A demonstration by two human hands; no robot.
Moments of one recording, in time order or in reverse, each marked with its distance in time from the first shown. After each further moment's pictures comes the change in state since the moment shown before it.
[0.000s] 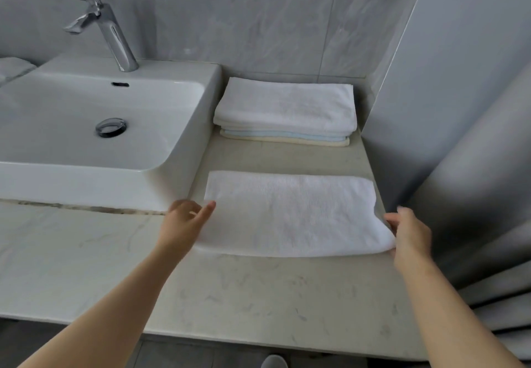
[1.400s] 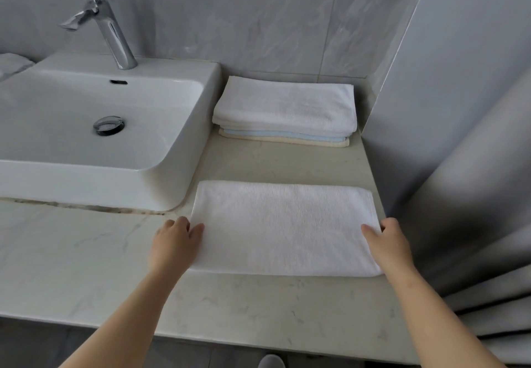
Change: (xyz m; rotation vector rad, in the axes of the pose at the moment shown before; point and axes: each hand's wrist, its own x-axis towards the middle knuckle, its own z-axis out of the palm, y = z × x) left_hand -0.013 -0.015 0.009 0.367 0.025 -0.103; right_hand -0.008 0.017 0.003 -0.587 -0.170 -0.280
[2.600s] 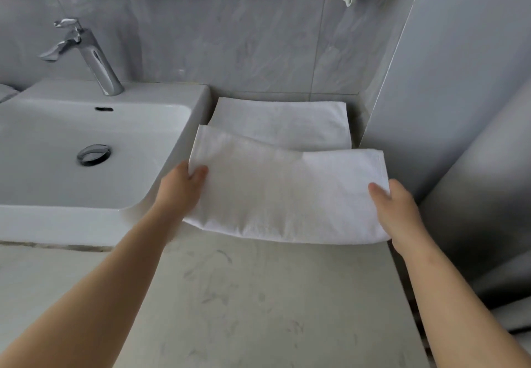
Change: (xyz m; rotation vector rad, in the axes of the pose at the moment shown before) left_hand 0.075 0.107 -0.064 -0.346 0.091 0.146; right_hand 0.046 -0.080 -0.029 0.233 0.019 -0.200
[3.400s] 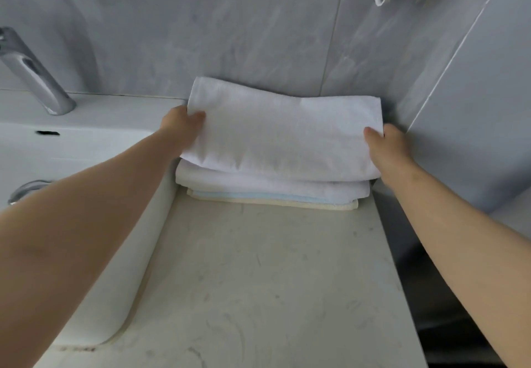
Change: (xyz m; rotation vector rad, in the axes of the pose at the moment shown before) left_hand 0.225 0.082 0.044 -0.009 -0.055 -0.079; right_hand 0.216 -0.077 0.052 0.023 0.046 -0.017
